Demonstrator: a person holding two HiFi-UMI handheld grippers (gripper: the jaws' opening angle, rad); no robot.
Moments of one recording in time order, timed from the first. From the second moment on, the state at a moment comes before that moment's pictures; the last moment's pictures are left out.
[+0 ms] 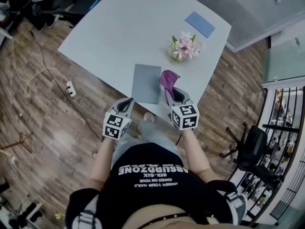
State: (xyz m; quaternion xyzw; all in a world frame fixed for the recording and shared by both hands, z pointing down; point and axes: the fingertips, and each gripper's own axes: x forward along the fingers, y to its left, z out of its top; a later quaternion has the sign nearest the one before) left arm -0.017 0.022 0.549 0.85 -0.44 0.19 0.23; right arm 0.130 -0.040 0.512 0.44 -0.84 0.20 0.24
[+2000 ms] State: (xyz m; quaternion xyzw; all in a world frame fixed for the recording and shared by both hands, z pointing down) left arm -0.021 0.001 0.684 0.80 -0.40 0.31 0.32; right arm 0.099 -0.108 0.664 0.34 -0.83 0.15 0.41
